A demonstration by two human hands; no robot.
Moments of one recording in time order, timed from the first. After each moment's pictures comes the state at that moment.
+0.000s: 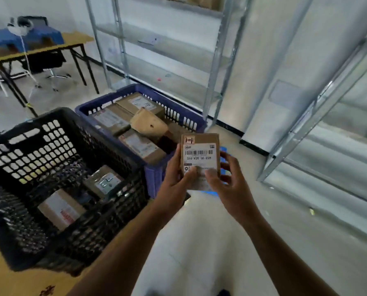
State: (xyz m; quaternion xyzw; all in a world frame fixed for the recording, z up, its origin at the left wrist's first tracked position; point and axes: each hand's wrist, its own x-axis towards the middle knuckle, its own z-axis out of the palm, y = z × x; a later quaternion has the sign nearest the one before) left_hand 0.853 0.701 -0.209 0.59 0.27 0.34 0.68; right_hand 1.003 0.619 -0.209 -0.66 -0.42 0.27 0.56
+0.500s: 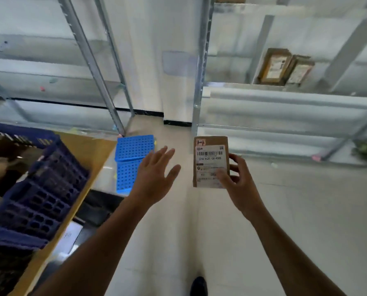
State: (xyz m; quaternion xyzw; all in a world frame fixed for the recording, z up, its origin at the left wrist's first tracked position) left_hand 1.175 0.587 -0.260 0.93 0.22 0.10 0.28; right_hand 1.291 0.360 -0.259 -0.75 -0.18 0.17 0.62
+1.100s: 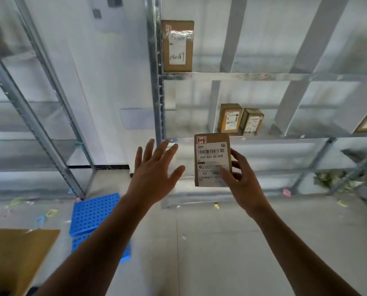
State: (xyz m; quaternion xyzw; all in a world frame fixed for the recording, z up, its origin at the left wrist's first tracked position) left_hand 1.451 0.628 -0.160 0.97 0.06 0.19 0.11; right_hand 1.528 0.382 -0.167 -0.74 -0.21 0.05 0.64
